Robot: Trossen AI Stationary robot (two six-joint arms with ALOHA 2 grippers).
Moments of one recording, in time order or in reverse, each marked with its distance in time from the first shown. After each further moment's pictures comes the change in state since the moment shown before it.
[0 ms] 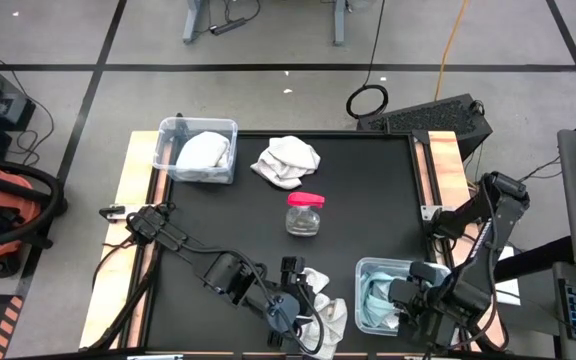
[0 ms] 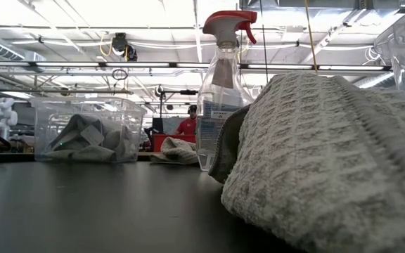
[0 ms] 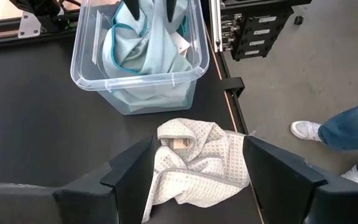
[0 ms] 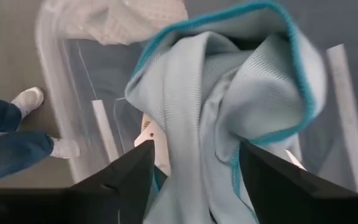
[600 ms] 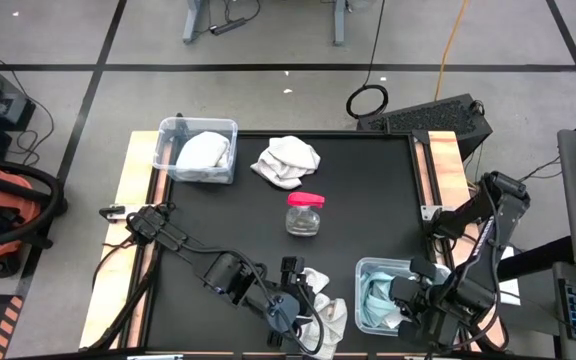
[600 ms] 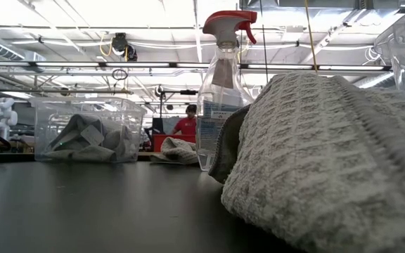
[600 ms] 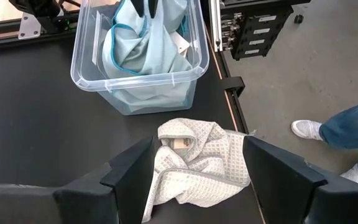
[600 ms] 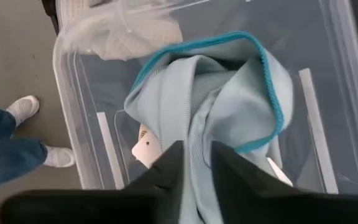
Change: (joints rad) left arm 0.000 0.000 0.000 -0.001 0.000 0.008; right arm 0.000 0.000 0.049 -0.054 0.050 -0.023
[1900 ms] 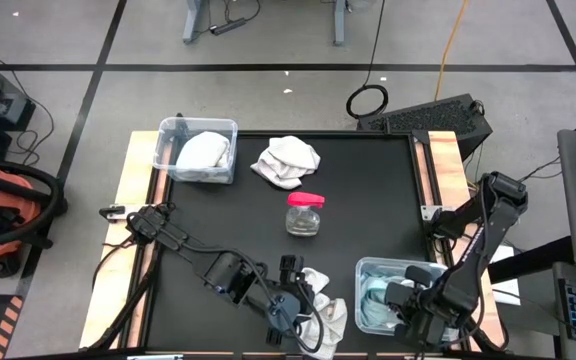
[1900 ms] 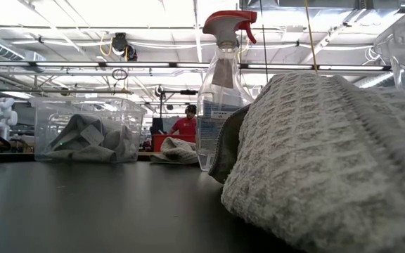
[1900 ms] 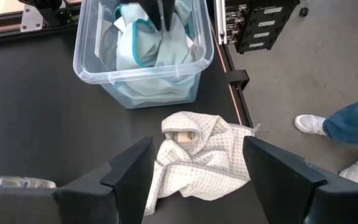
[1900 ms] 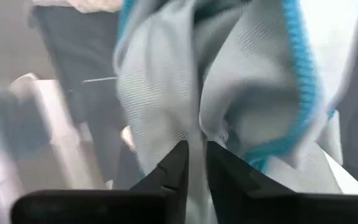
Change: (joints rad) left arm 0.005 0.000 0.000 -0.027 0.000 -0.003; right arm 0.000 0.002 -0.224 0.233 -0.116 0.019
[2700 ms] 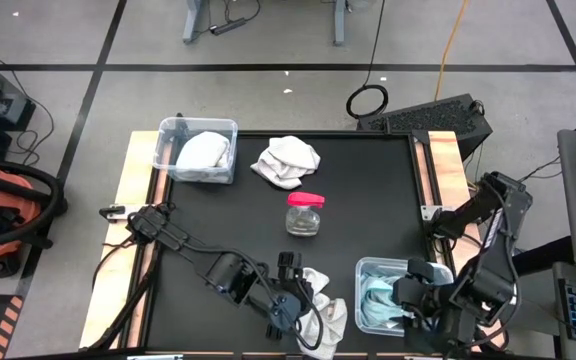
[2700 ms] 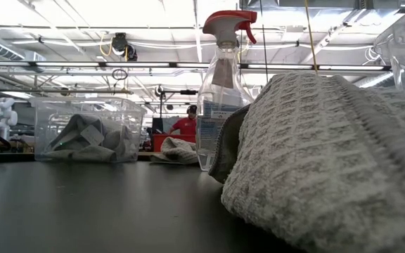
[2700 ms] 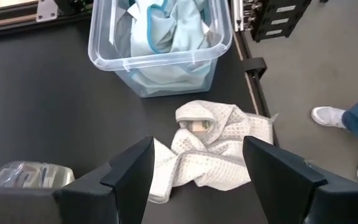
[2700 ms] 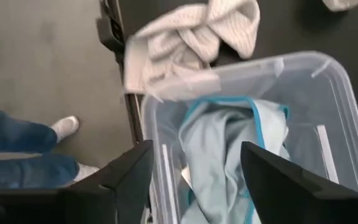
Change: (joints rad) left arm 0.004 0.002 -0.009 -0.045 -0.040 0.000; right arm 0.000 0.000 0.413 -0.237 0.222 -0.116
